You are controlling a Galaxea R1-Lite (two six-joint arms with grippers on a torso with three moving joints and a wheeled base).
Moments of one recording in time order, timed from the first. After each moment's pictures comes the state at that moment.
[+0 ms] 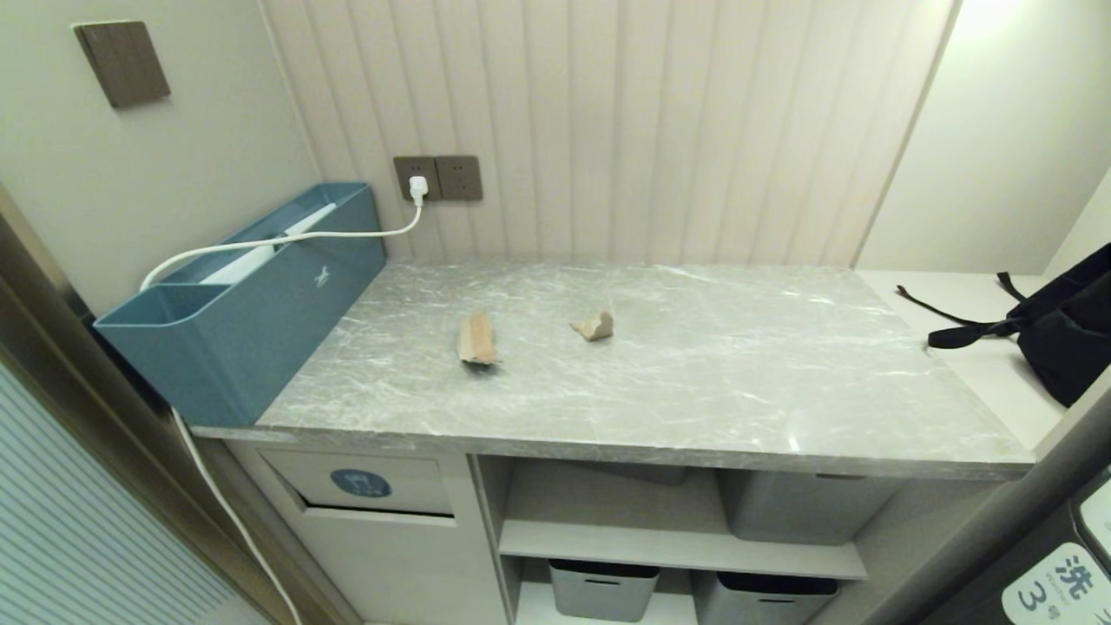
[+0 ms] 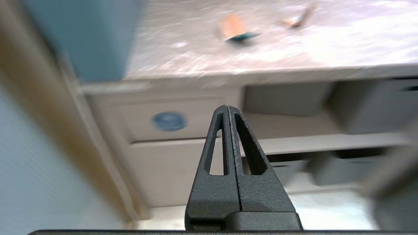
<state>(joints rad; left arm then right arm) -0.04 0.23 -0.27 0.03 -0.11 0.04 0.01 0.00 0.00 0.00 0.00 0.00</state>
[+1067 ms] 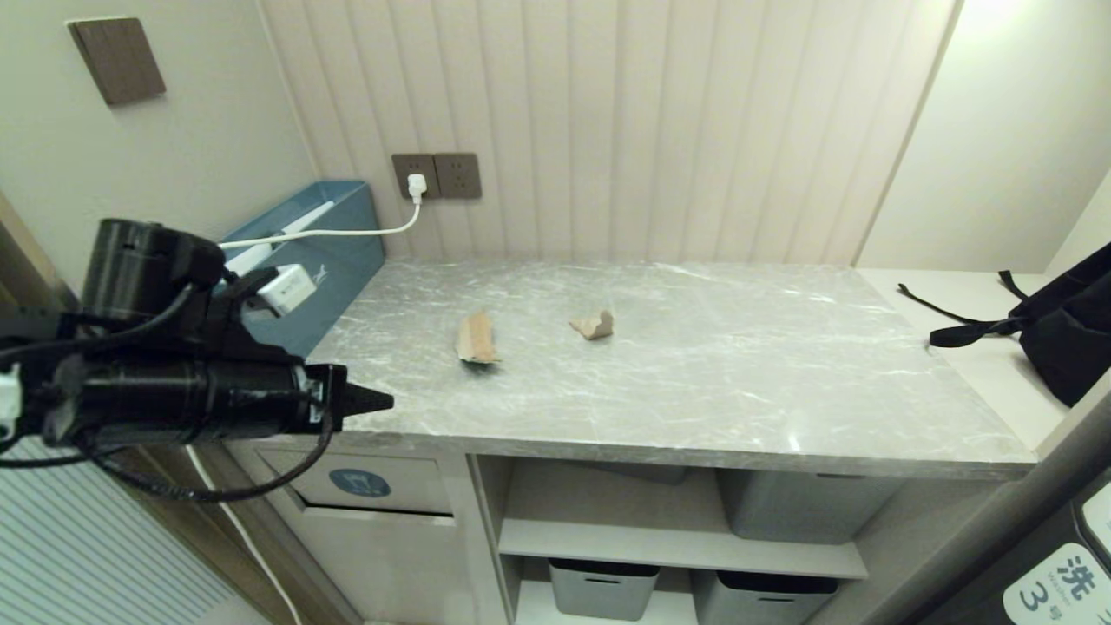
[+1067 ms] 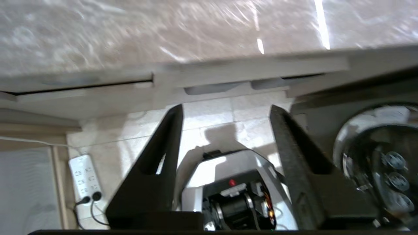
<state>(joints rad) -0.25 1.55 -1.02 0.10 -0.17 -0.12 0.01 0.00 0.00 0.00 0.00 0.00</state>
